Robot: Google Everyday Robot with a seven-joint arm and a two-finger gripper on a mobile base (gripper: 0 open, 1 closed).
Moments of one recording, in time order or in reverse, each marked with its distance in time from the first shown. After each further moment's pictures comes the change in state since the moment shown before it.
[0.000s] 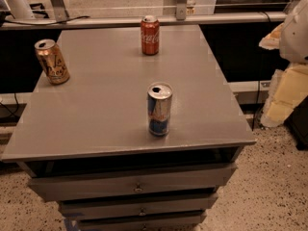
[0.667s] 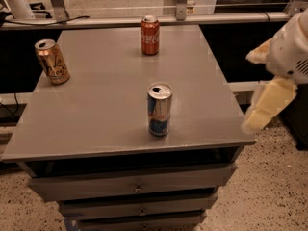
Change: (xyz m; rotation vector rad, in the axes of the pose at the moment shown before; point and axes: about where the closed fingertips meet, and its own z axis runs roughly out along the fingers) arm -0.014 0.006 0.031 -0.041 -0.138 0.058
